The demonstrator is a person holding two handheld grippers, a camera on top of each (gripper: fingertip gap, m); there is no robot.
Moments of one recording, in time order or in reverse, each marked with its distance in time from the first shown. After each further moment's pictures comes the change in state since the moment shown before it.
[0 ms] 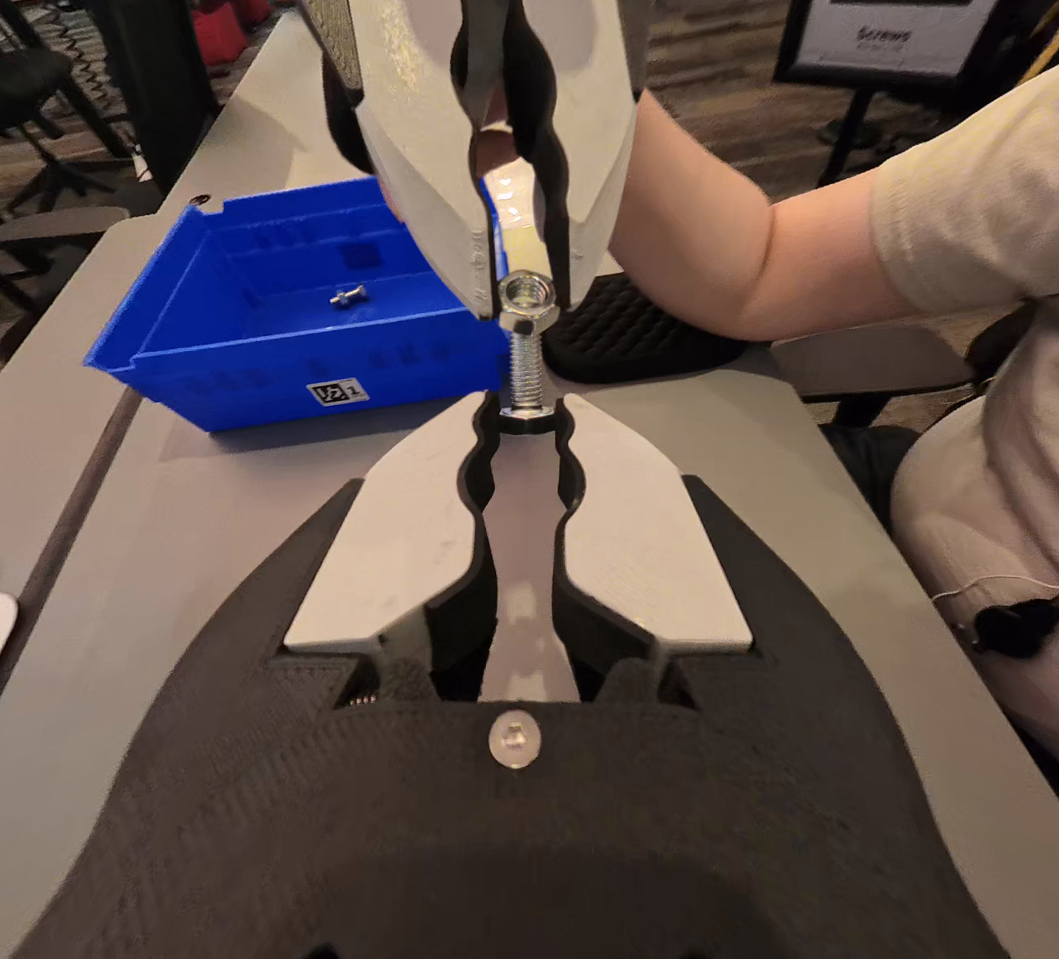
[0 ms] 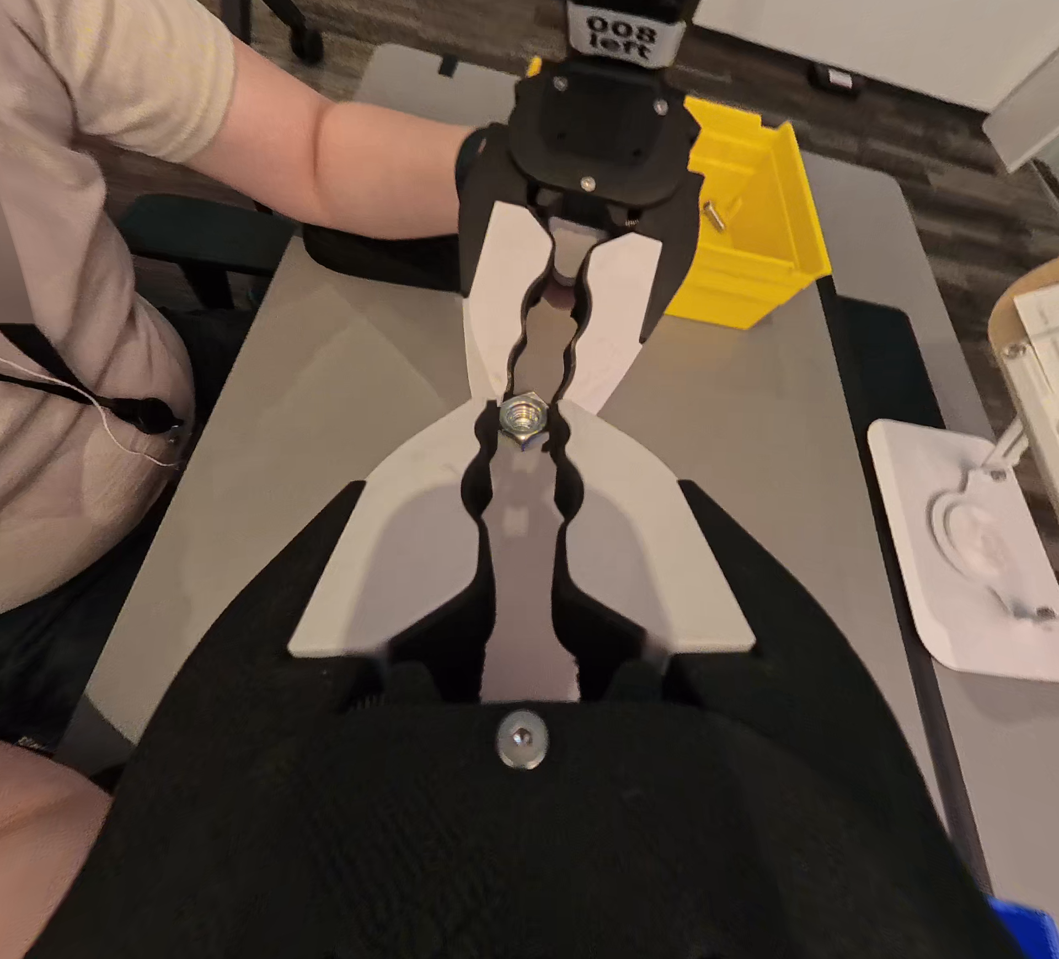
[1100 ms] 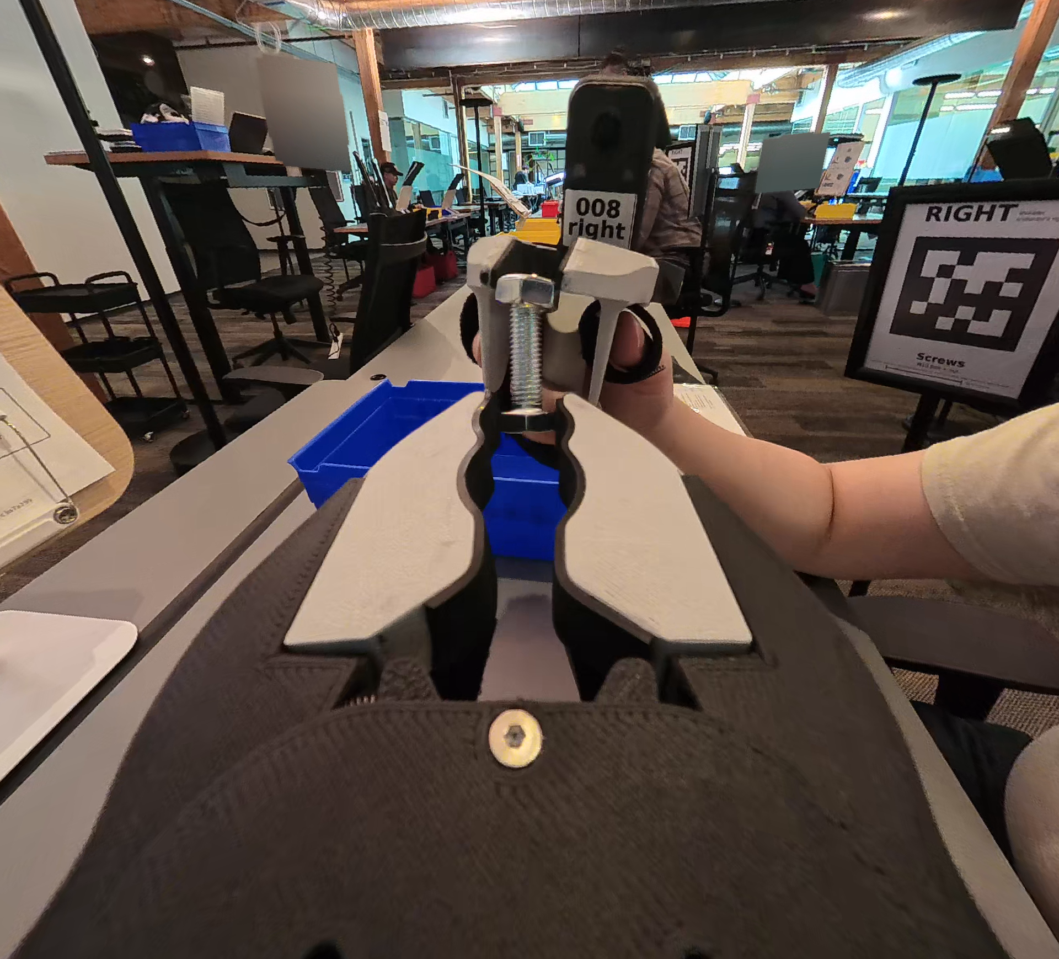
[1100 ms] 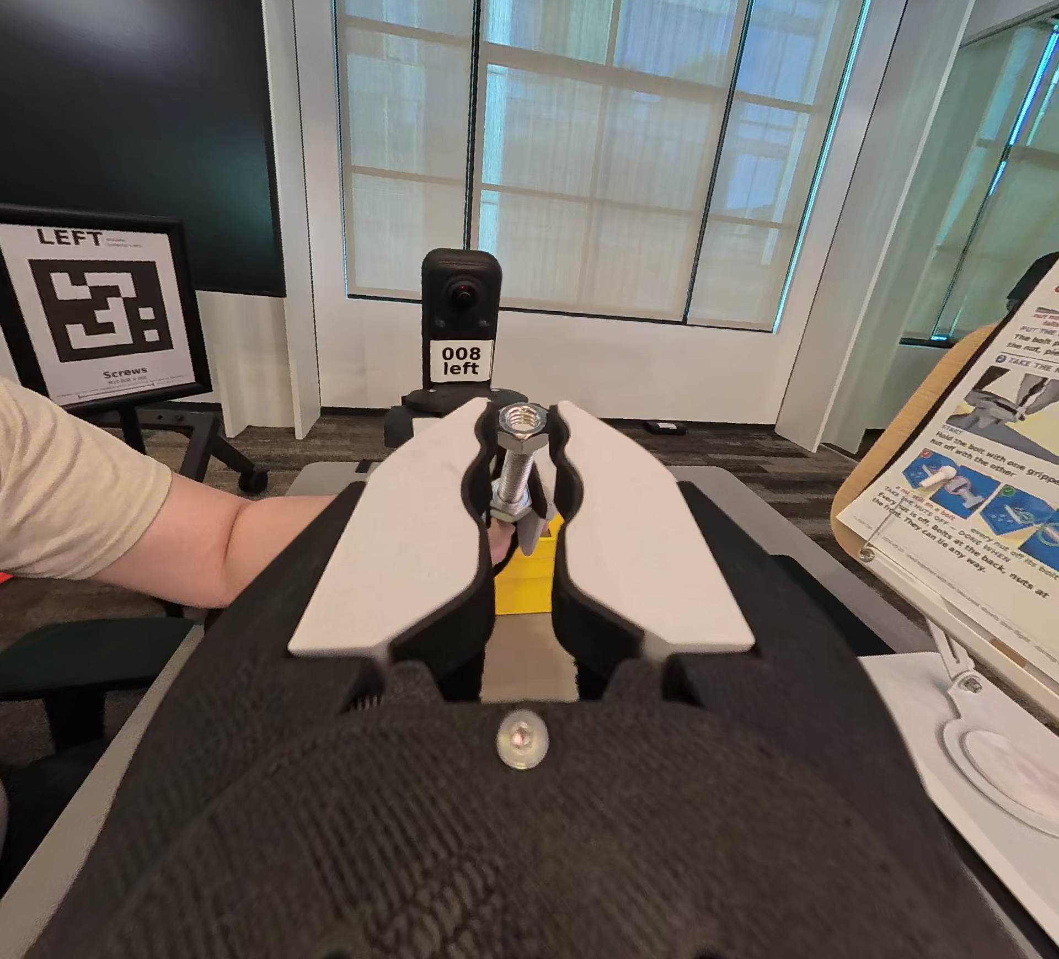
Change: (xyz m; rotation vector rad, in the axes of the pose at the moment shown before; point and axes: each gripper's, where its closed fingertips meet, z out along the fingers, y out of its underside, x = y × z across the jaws) left arm -0.041 -0.059 -0.060 0.447 -0.255 -0.111; right arm 0.060 -0.079 -0.019 0.732 0.243 0.133
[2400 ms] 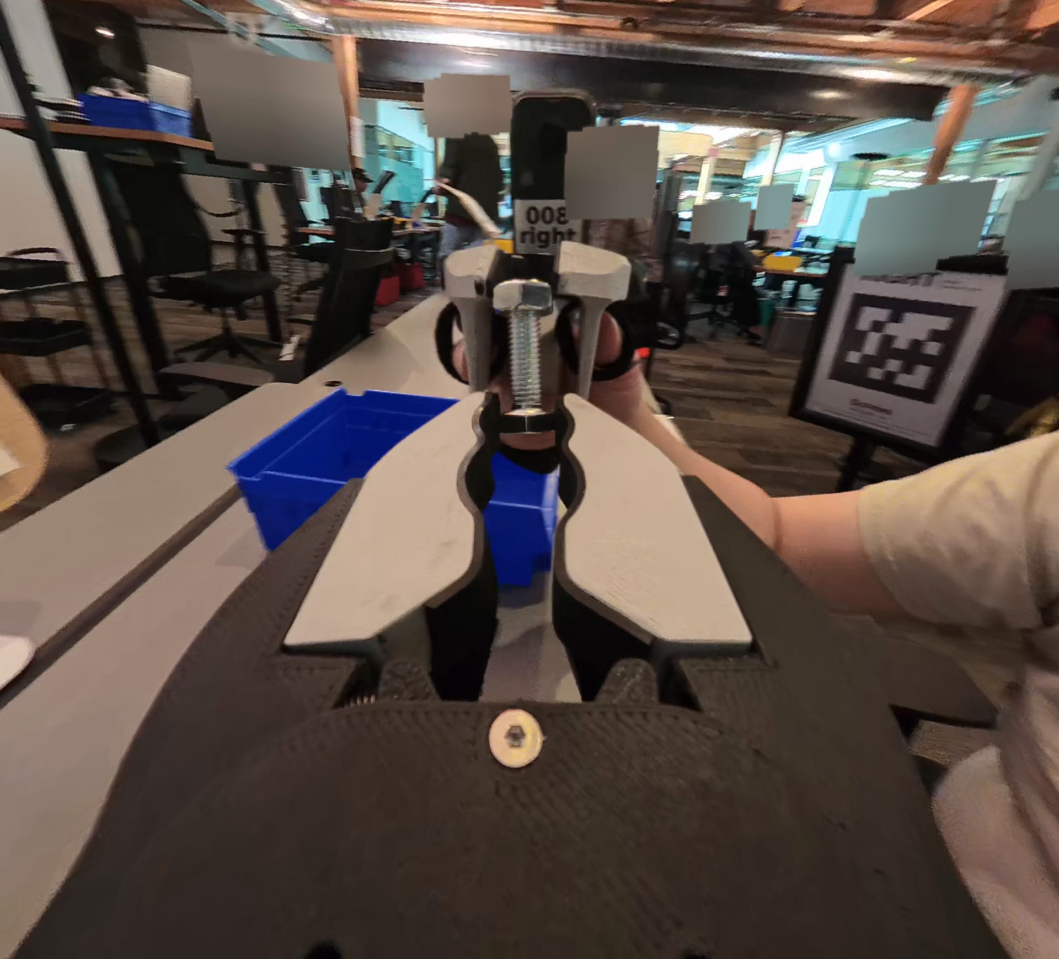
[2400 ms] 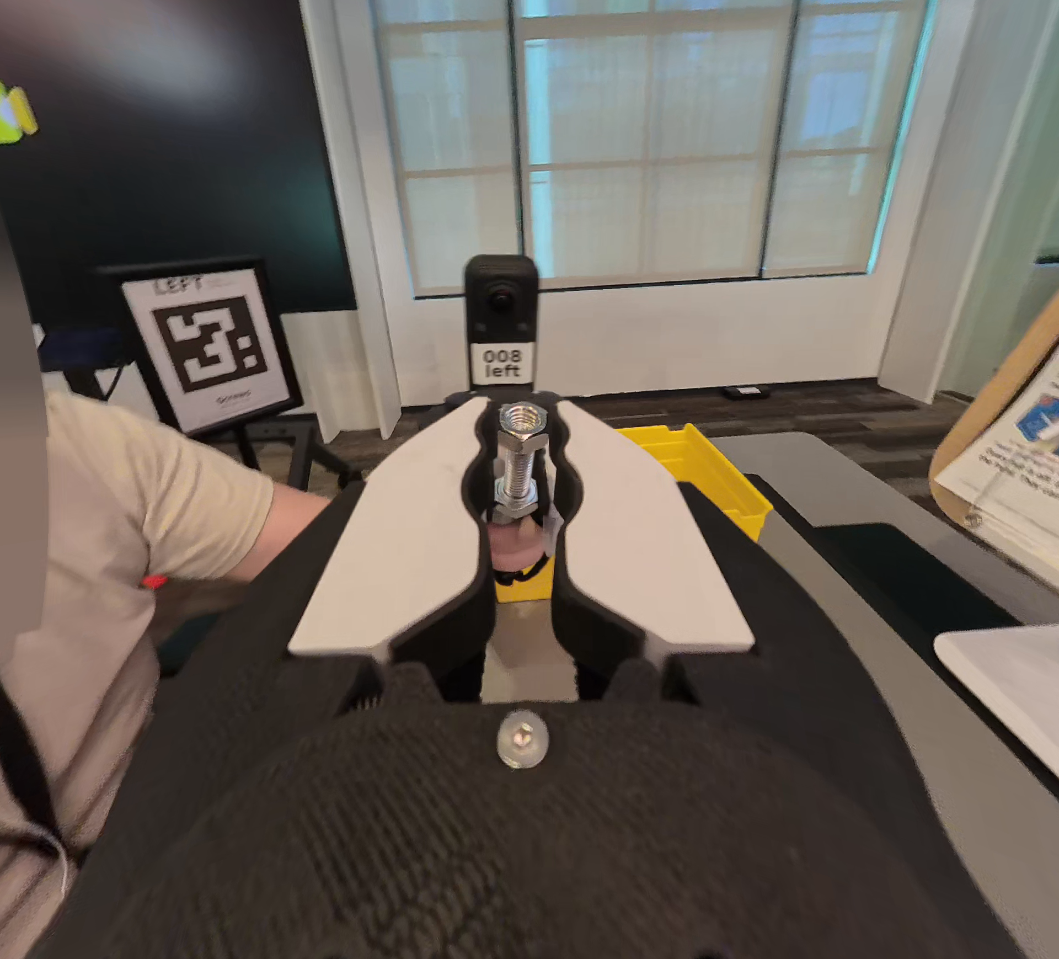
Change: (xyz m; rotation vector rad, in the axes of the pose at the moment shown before) left arm 0.010 -0.006 0.008 0.041 0.043 -0.104; right arm -0.002 -0.004 -0.006 -0.039 -0.078 0.181
